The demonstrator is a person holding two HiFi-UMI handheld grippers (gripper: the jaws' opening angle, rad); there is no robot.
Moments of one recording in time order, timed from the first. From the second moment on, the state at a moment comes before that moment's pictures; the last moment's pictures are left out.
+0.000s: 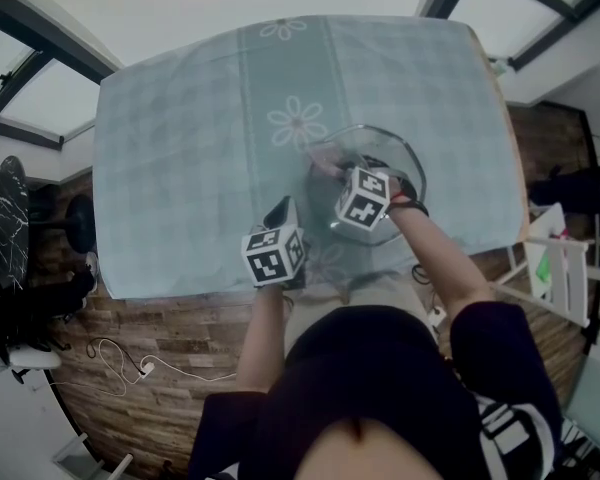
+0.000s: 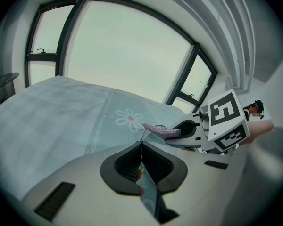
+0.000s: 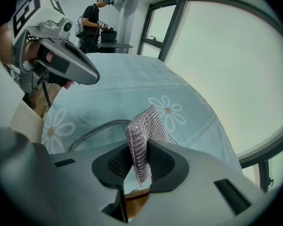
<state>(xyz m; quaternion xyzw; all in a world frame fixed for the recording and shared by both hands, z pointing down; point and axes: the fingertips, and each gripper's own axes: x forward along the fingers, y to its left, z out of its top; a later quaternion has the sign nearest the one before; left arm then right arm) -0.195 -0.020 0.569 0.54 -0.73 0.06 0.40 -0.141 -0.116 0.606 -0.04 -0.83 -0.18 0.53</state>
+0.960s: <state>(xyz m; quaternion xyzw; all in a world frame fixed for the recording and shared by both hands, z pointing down) -0.175 0.018 0.567 0.58 -0.71 0.07 0.39 -0.106 -0.058 0.609 -0.02 -0.83 -0.17 0.53</state>
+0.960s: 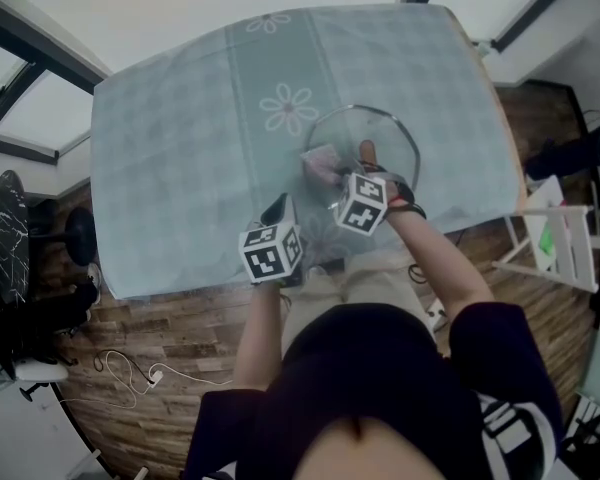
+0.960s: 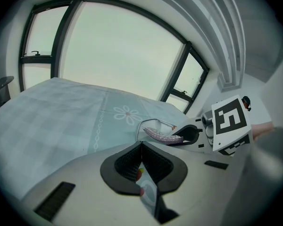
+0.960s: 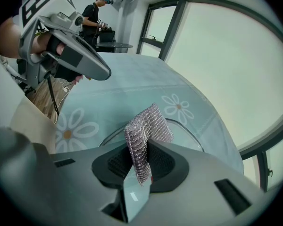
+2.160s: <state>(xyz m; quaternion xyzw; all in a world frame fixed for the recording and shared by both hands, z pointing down) -0.142 0.053 0.568 0.60 -0.70 0.07 0.39 -0.053 -0.002 0.624 0.00 -0.83 -0.14 0.55</state>
